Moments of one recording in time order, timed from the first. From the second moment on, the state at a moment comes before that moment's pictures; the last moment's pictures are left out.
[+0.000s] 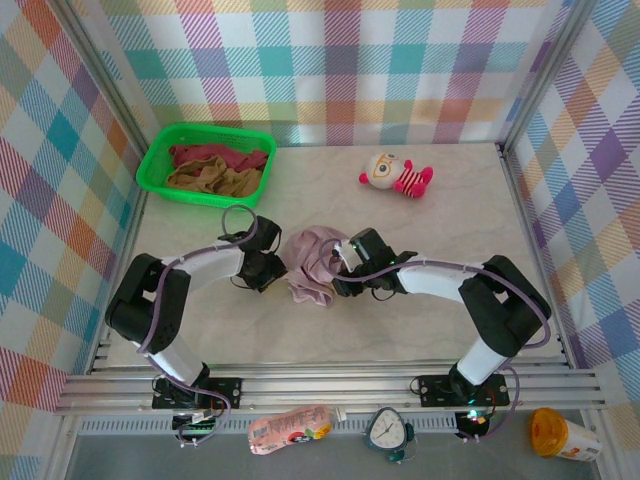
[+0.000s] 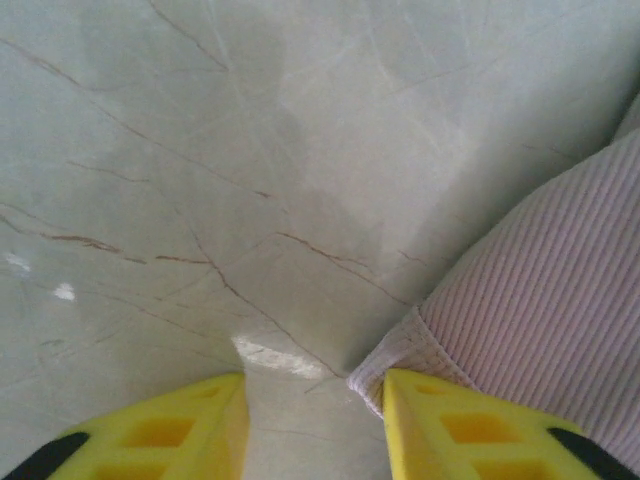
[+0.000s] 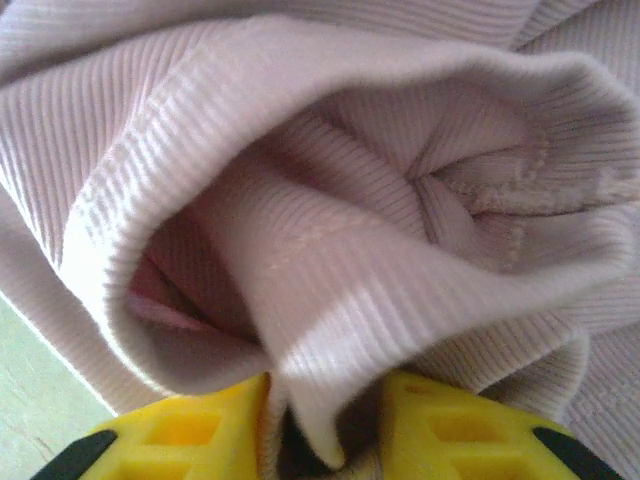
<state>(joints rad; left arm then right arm) -0.47 1.66 0.91 -0.52 0.07 -1.07 0.71 1.63 0.81 -0.15 -0.24 0.10</state>
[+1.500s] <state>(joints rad) -0.48 1.79 1.07 -0.46 0.15 -0.88 0.67 1.48 0.81 -0.24 -0.16 0.09</state>
